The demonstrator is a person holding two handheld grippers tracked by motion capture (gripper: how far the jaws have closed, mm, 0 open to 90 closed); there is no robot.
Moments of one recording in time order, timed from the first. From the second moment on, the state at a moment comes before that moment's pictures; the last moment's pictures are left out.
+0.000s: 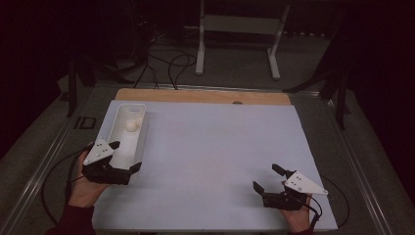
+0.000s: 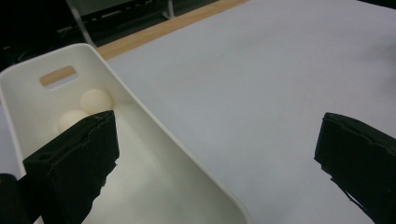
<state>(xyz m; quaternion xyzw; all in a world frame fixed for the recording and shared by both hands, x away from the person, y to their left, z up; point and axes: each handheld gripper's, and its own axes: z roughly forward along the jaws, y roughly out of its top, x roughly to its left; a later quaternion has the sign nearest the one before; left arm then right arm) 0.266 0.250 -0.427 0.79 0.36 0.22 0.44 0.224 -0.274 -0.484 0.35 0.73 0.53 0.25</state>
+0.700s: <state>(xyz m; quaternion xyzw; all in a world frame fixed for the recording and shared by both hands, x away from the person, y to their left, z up) 0.251 0.252 -0.453 0.77 0.35 0.21 0.49 0.226 -0.271 -0.481 0.34 0.73 0.53 0.25</state>
